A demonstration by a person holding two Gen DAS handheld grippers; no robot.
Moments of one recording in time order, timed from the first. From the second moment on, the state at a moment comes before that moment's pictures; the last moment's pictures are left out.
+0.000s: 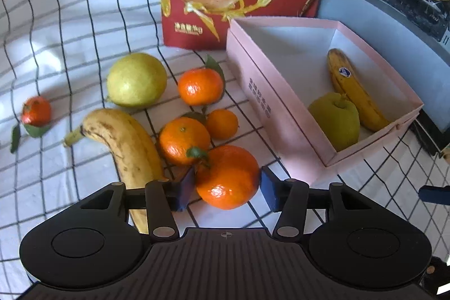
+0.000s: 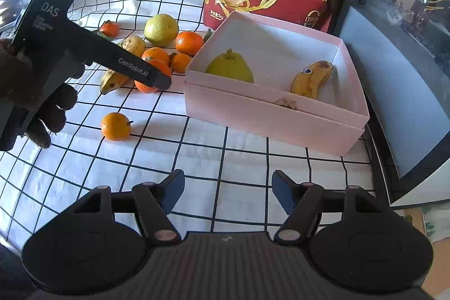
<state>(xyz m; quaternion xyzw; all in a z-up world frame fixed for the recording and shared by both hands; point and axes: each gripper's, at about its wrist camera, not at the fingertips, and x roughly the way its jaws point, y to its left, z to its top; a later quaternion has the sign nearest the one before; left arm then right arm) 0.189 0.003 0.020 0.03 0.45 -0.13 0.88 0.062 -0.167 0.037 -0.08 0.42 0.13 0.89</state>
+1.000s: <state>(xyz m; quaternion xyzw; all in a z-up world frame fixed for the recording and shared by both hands) 0.123 0.009 0.041 0.05 0.46 -0.21 0.86 0.044 -0.143 0.040 -0.10 0.41 0.15 0.90</state>
